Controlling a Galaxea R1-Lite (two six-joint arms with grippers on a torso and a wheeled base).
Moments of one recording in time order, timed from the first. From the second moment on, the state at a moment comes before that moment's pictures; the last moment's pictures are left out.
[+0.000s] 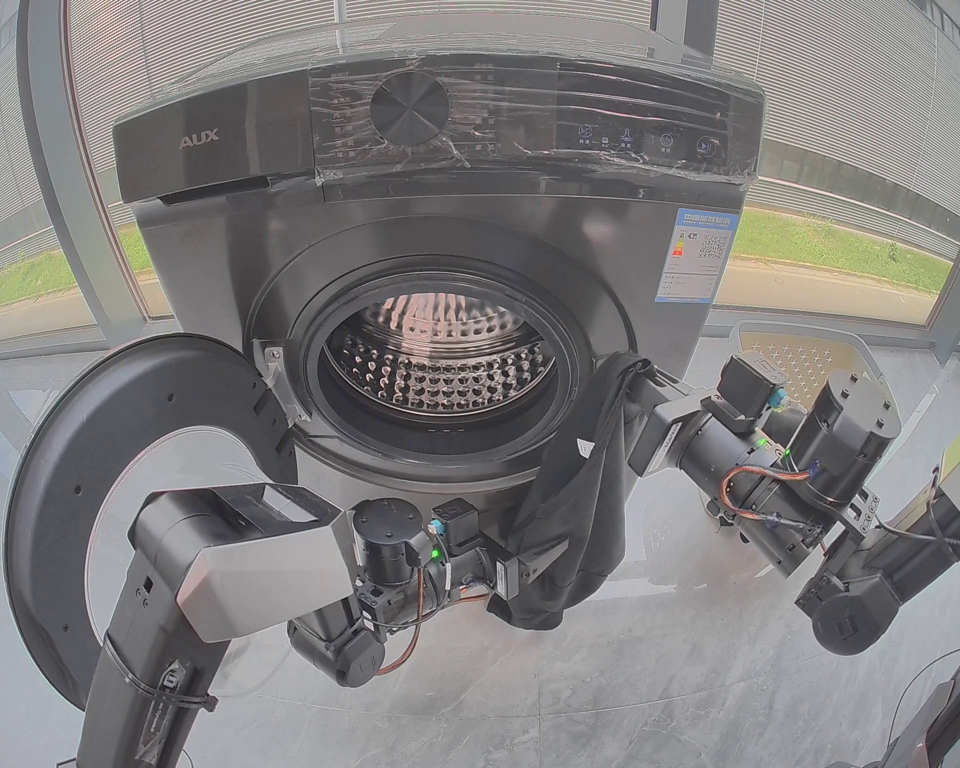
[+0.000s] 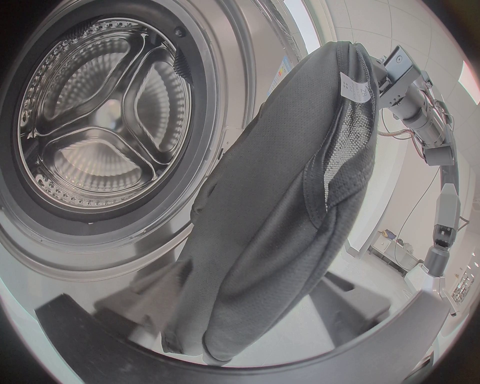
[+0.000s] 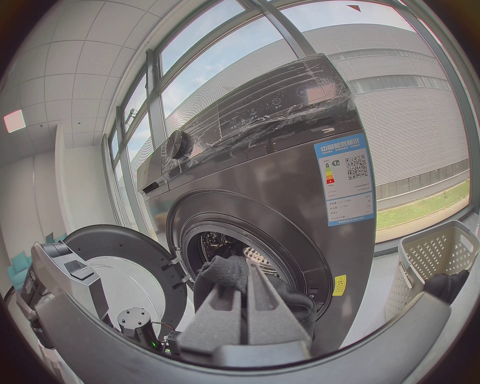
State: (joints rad) left arm -0.60 2.54 -0.94 -1.54 -0.33 -0.12; right arm 0.65 1.84 -0.61 -1.45 -0.13 0.09
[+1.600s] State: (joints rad) left arm -0.32 1.76 -0.43 -1.55 -0.42 -0.09; right arm 0.60 1.85 -0.54 -1.46 -0.12 0.09
